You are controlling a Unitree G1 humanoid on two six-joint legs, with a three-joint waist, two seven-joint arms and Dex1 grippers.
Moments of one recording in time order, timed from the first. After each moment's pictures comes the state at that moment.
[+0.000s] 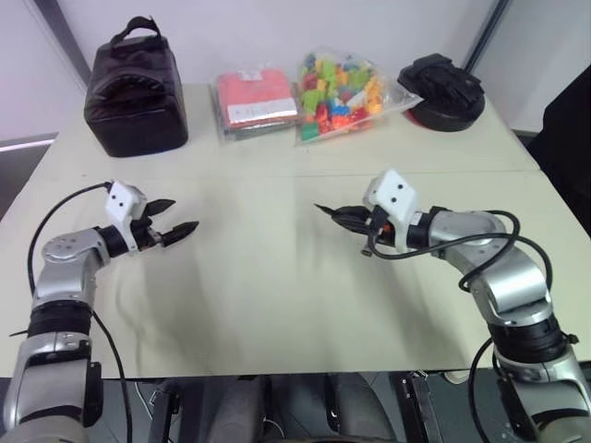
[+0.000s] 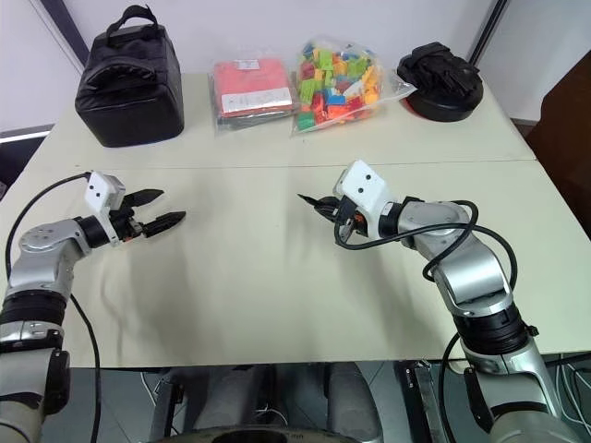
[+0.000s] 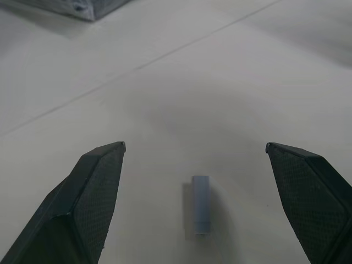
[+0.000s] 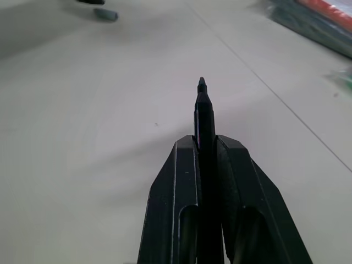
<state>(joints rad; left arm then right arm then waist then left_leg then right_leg) -0.52 0.67 0.17 0.68 -0.26 -0.01 -1.05 -0.49 -0.61 0.10 -0.39 0.22 0.75 0.78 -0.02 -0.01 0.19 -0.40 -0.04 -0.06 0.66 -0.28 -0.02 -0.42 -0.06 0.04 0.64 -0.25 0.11</state>
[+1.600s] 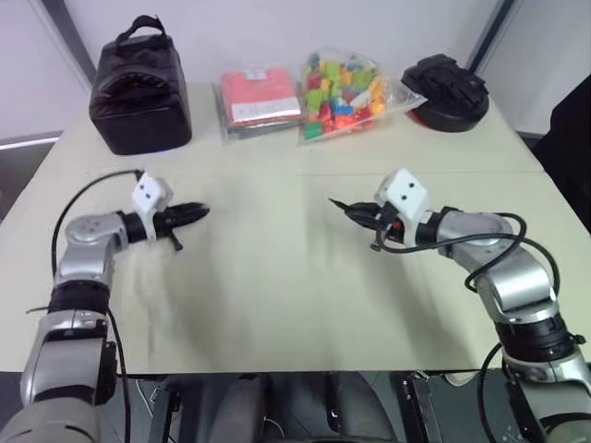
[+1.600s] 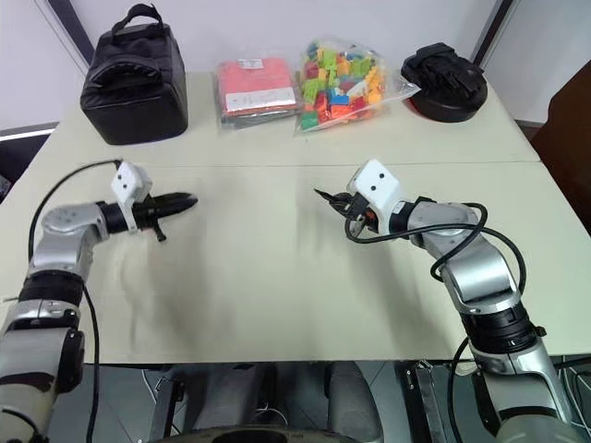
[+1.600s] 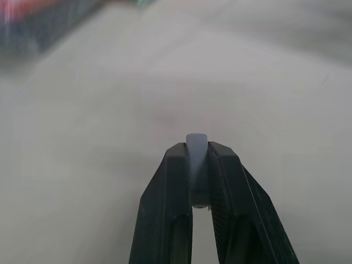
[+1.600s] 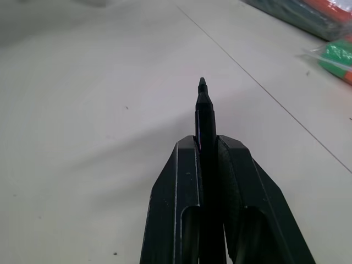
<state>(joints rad) -0.68 0.65 0.09 0.66 -0.22 -0.04 -1.16 -0.48 -0.65 0.09 -0.30 0.22 0.67 0.75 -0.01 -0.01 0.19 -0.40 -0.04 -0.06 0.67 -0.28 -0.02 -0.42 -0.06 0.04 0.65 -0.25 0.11</state>
